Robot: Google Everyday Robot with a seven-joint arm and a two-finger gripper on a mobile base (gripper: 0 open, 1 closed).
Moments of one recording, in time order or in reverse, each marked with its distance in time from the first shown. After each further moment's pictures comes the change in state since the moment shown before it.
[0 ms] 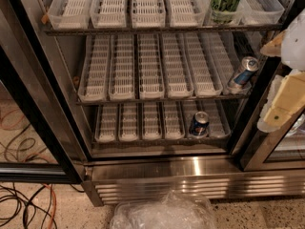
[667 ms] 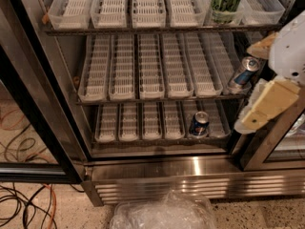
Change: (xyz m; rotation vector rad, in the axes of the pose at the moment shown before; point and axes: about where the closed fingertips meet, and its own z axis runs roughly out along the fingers) arm -0.033 0.011 0.005 0.042 -0.171 0.029
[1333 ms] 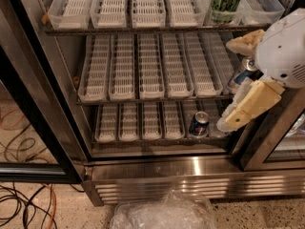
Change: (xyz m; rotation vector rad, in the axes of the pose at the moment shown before) arm -0.037 0.010 0.004 -0.015 -0.207 -0.065
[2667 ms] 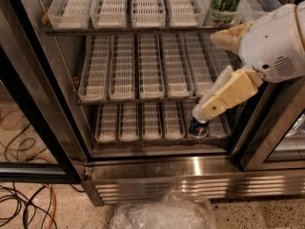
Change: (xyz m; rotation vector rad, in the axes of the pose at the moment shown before) arm -0.042 -0.001 0.011 -0.018 -0.195 0.067
